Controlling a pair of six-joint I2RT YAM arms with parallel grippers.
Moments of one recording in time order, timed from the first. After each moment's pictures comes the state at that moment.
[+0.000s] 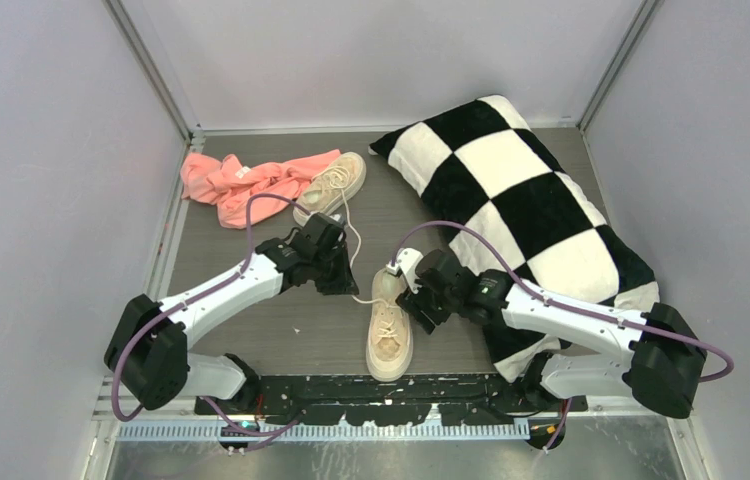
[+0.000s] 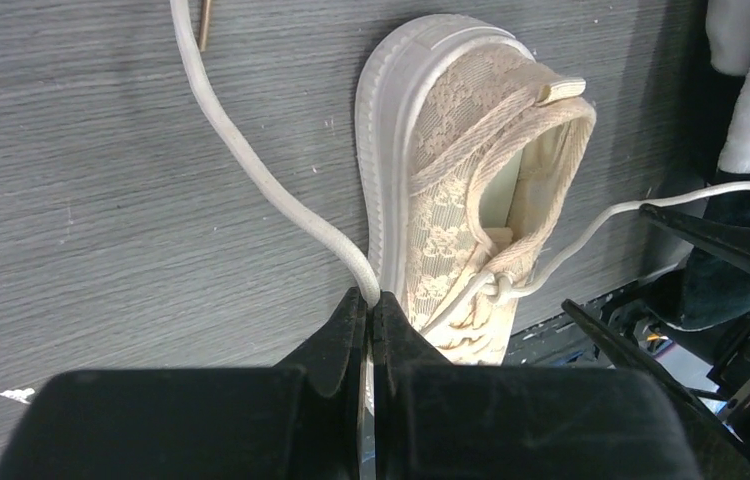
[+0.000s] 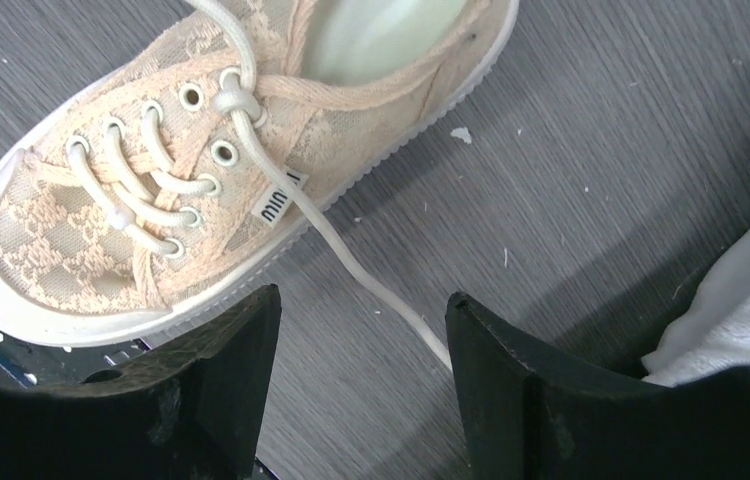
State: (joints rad) left arm -0.69 1.32 0.88 -0.54 0.13 -0.76; right arm 0.96 1.20 0.75 -0.49 0.06 0.00
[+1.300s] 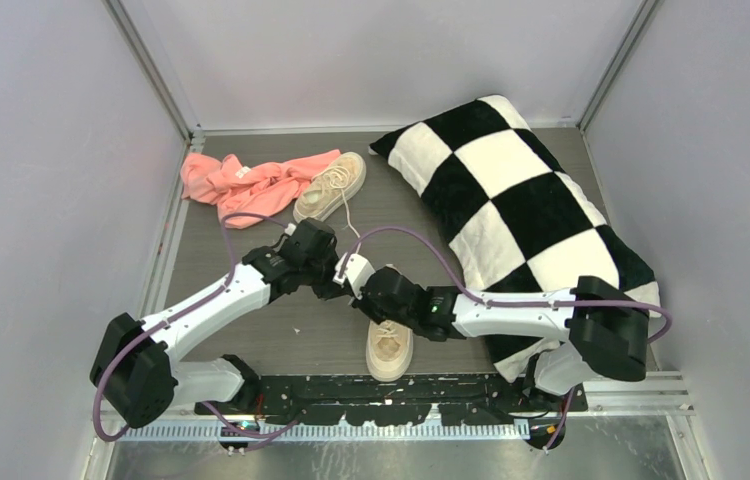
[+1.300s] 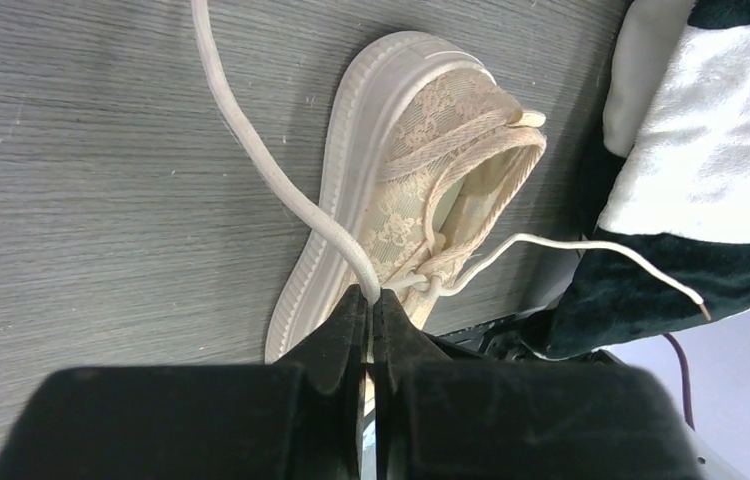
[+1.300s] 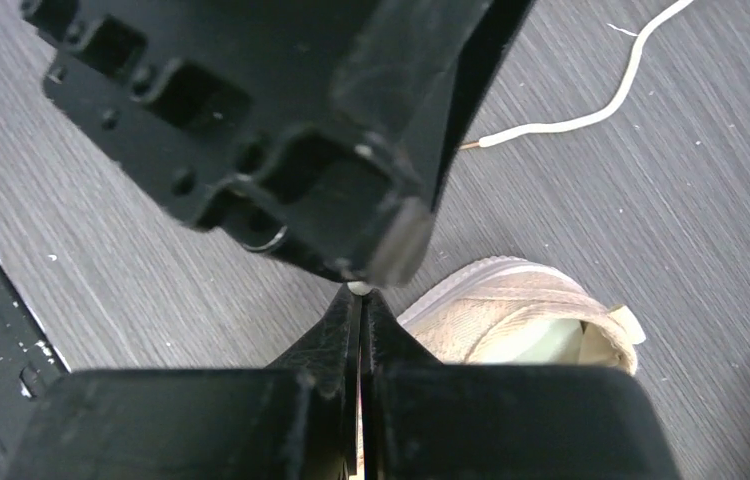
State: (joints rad) left arm -0.69 1.22 0.83 -0.53 0.11 -1.10; right arm 1.20 1.48 0.85 0.04 0.24 0.01
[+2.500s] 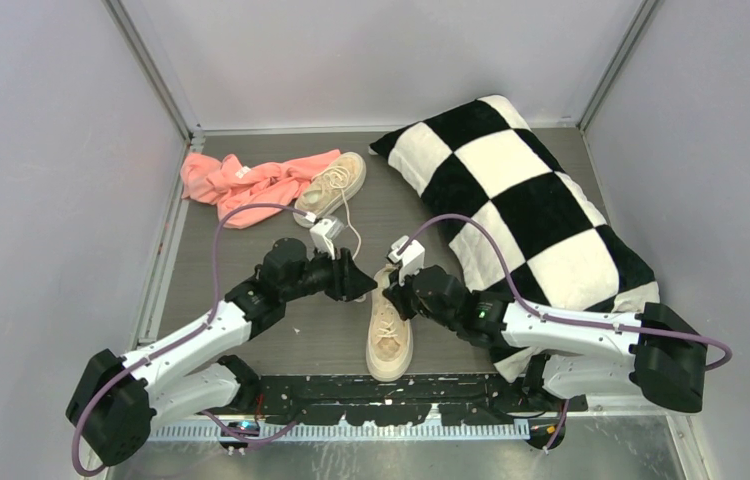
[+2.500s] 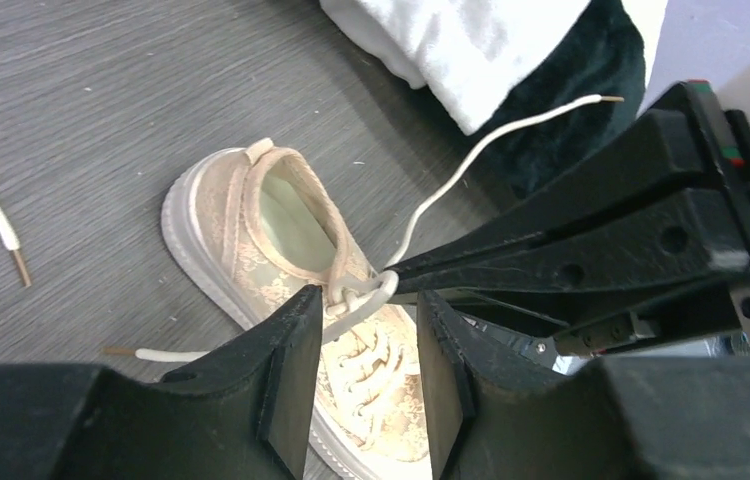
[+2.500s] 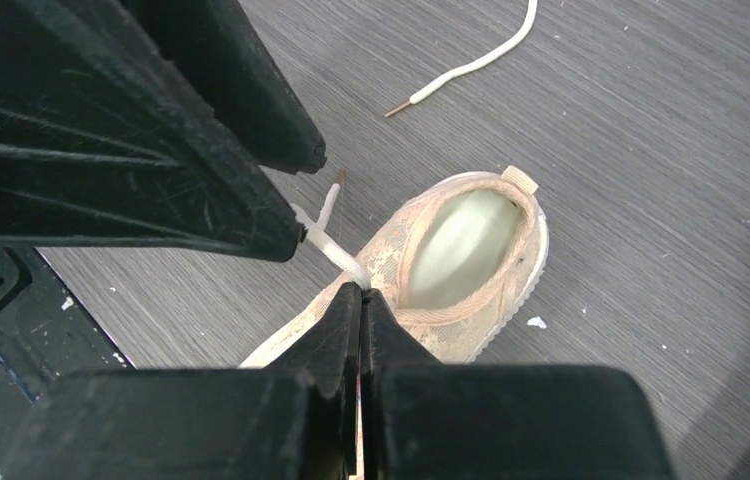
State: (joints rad) left arm -0.69 0.99 0.52 0.12 0.34 -0.54; right arm 1.12 1.17 0.63 0.07 0.27 0.29
